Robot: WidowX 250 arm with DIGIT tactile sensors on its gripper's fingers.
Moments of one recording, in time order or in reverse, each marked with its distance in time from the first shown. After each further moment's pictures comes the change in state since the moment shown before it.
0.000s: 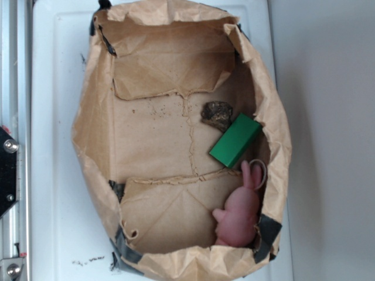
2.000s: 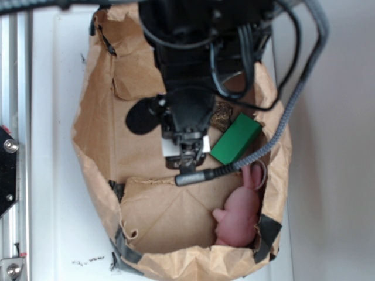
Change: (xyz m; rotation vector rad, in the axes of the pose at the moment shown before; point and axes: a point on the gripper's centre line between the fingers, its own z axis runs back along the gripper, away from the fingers) arm 0.156 0.066 -0.047 -0.074 -0.115 0.065
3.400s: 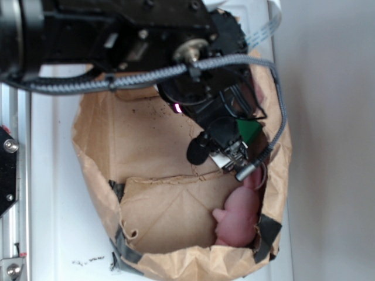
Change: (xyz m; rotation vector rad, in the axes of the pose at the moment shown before) arm 0.013 -0.011 -0.085 -0.061 -0.138 0.483
